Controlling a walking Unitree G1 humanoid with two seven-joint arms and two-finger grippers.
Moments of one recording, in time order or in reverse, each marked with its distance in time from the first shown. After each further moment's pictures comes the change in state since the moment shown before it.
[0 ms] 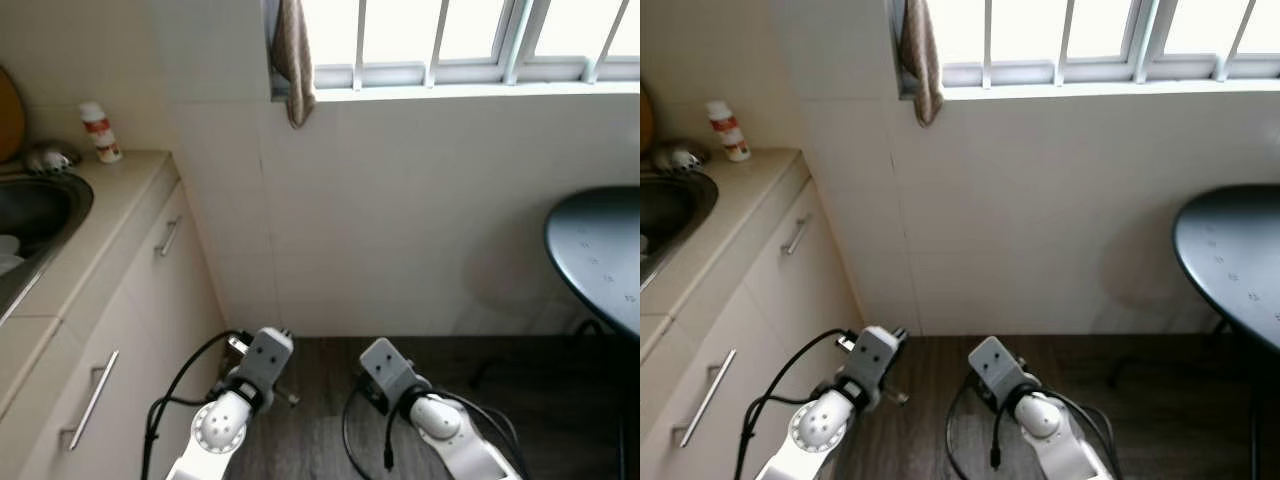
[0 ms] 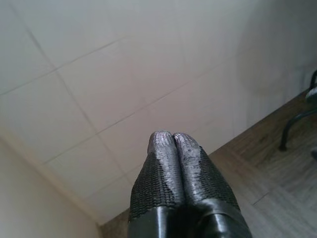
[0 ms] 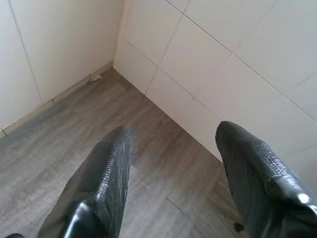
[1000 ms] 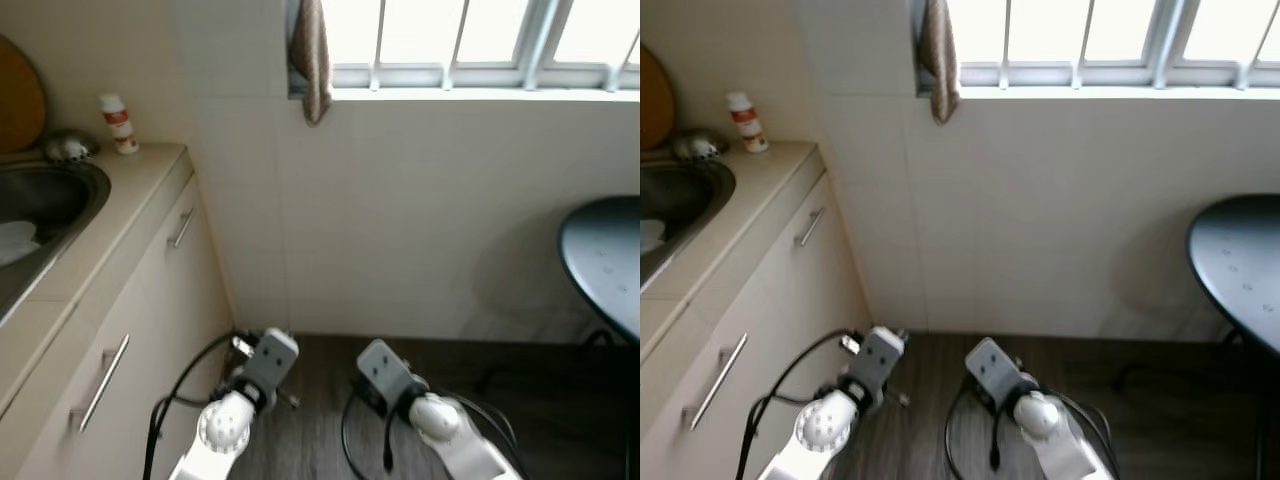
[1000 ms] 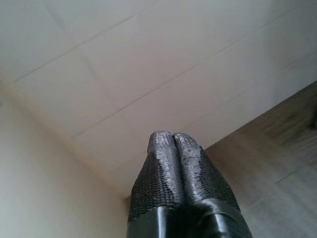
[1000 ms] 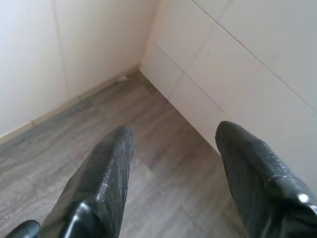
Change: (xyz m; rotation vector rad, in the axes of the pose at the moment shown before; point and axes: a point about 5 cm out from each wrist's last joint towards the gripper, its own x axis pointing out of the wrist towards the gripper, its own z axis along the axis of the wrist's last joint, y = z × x) left arm 0.001 -0.001 -0.003 0.068 0.049 0.010; right arm 0.002 0.008 0.001 -0.020 -0.001 0.054
